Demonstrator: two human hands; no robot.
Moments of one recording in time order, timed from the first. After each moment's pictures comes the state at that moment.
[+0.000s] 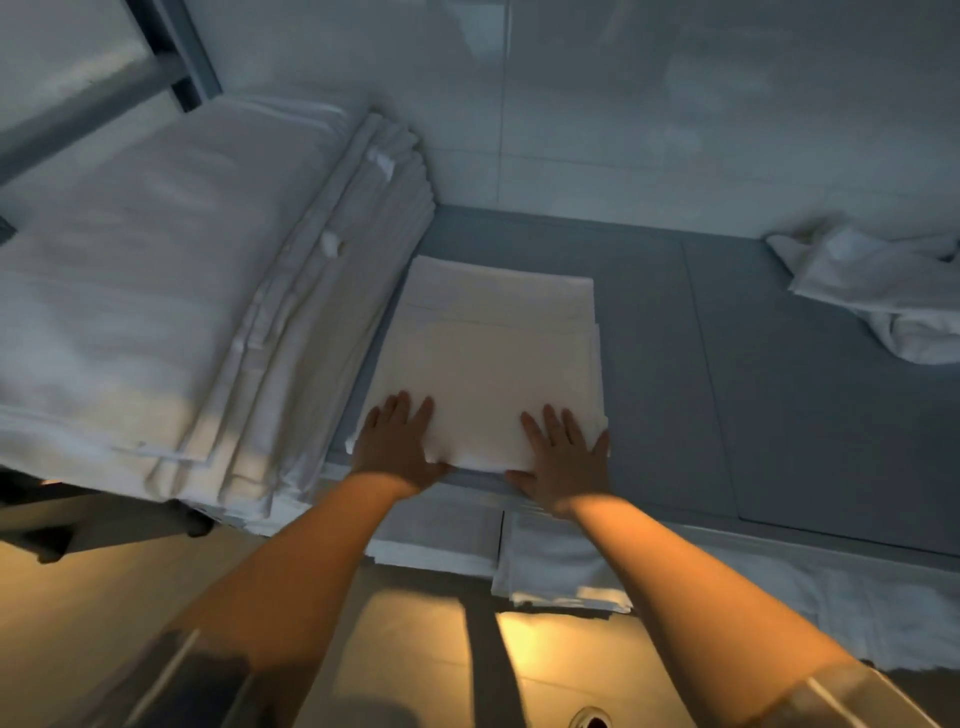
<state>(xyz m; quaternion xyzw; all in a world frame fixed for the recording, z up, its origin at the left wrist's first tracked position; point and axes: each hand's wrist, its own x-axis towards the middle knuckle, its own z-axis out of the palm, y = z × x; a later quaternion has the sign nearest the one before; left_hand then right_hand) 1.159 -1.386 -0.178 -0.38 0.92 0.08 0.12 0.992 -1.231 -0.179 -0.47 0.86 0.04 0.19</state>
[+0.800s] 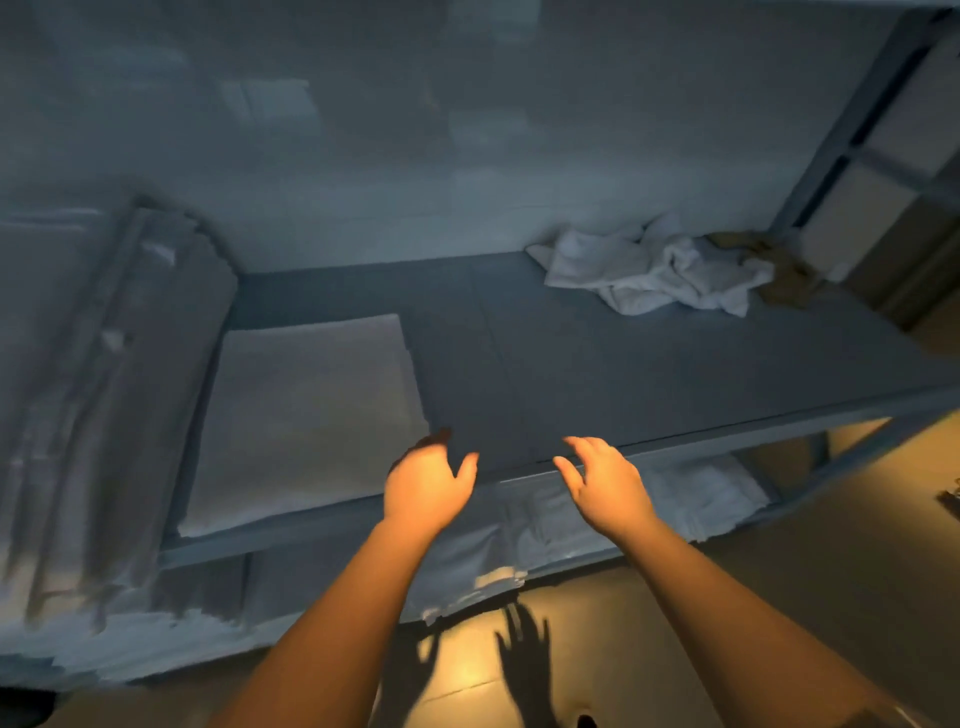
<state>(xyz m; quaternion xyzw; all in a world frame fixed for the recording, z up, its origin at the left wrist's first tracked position) 1.052 -1.179 -0.090 -0.28 0.92 0.27 -0.07 0.947 -0.987 -0.087 -0.24 0.95 -0.18 0.09</state>
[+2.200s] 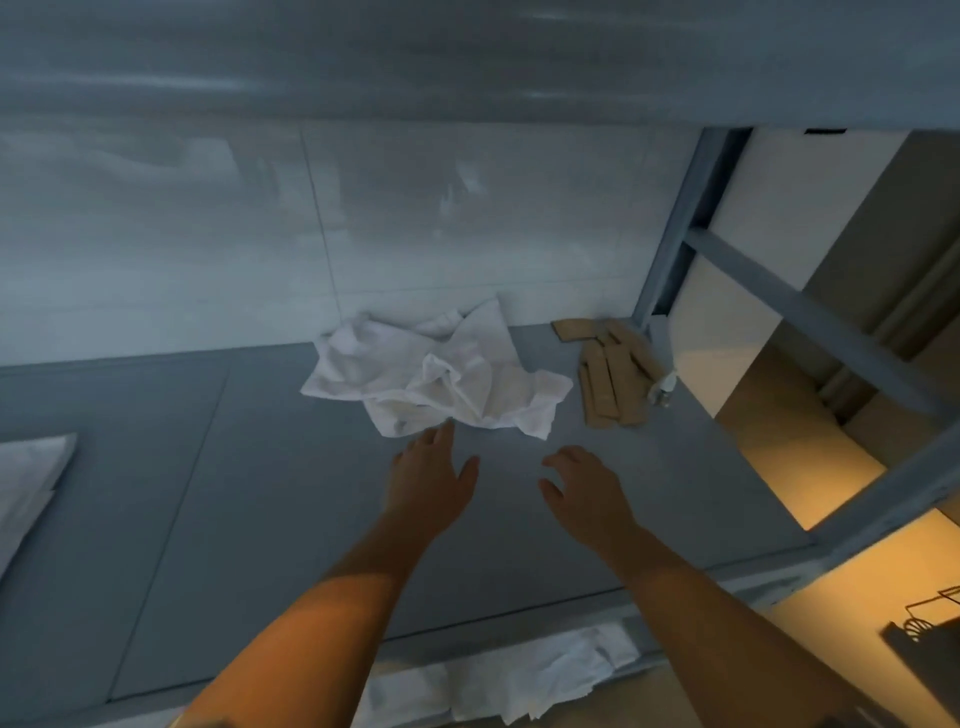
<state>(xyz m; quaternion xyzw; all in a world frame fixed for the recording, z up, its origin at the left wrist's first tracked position) 0.568 -0.898 -0.081 -0.26 0.94 0.19 -0.11 0.468 -0.713 -0.085 -0.33 0.93 -0.16 0.05</state>
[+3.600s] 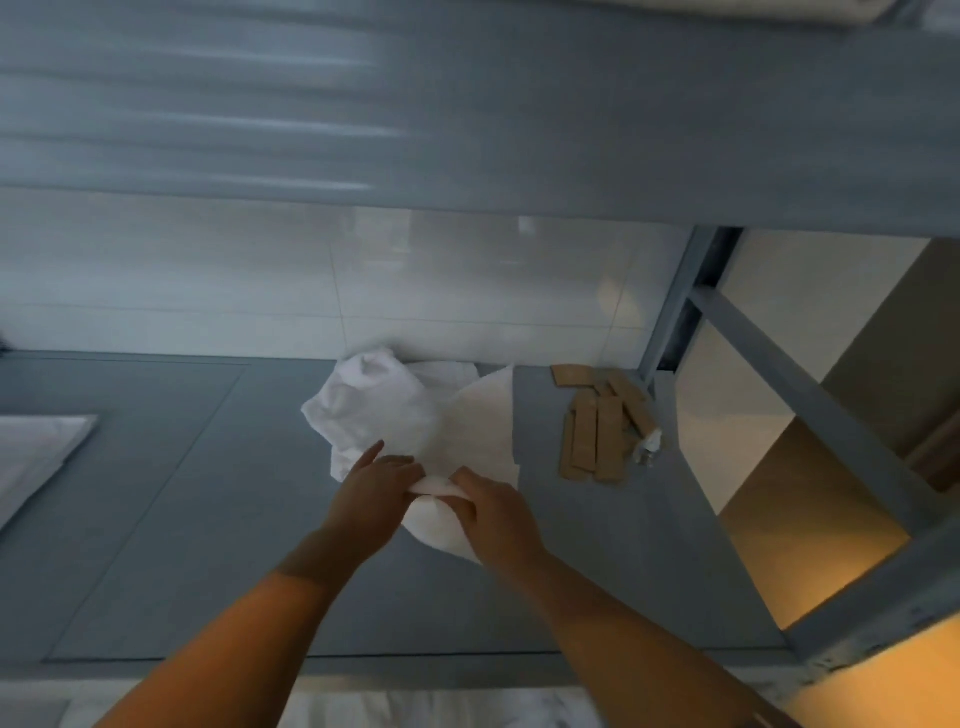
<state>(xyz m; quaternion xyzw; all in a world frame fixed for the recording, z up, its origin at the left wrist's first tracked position) 0.554 -0.873 -0.057 -0.15 0.97 0.09 -0.16 0.452 -0.718 -0.056 -0.50 0.80 -0.33 0.03</state>
